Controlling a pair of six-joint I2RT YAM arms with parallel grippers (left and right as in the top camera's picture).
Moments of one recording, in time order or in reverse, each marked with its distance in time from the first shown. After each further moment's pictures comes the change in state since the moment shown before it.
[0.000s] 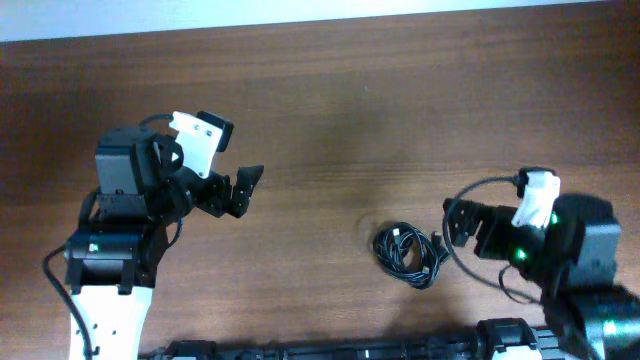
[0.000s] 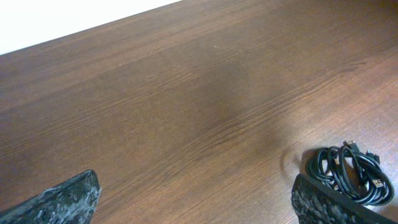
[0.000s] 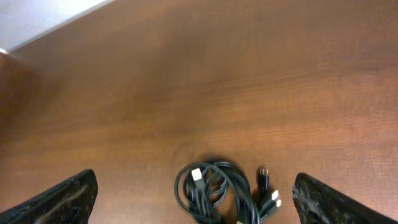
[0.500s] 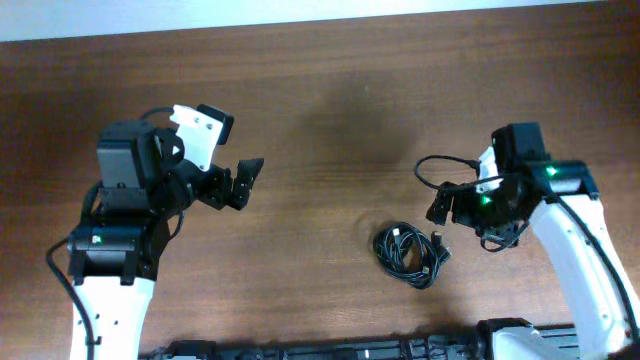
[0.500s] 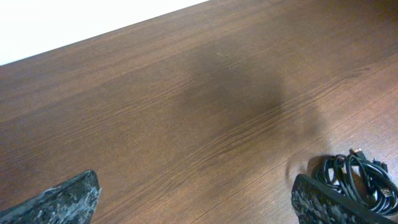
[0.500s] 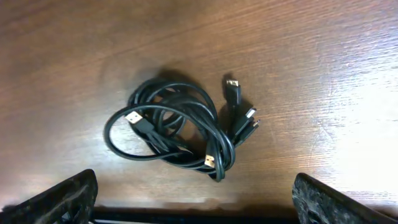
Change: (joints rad) left arm 0.000 0.026 0.000 0.051 0.001 0.000; right arm 0.001 0.584 0.078 -0.188 0.000 -0.012
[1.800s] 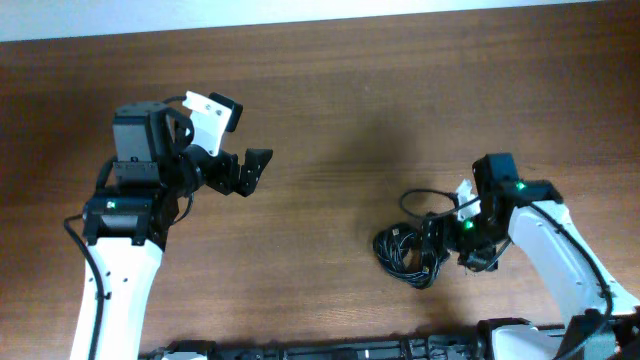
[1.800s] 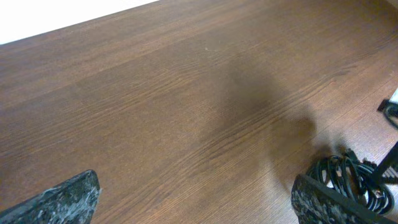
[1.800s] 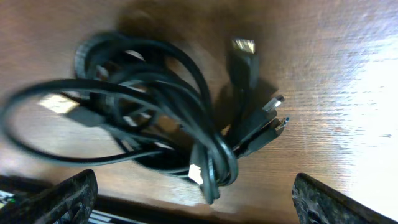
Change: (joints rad) left arm 0.000 0.125 0.000 0.066 0.071 0.000; right arm 0.000 0.071 -0.291 0.196 -0.110 -0.074
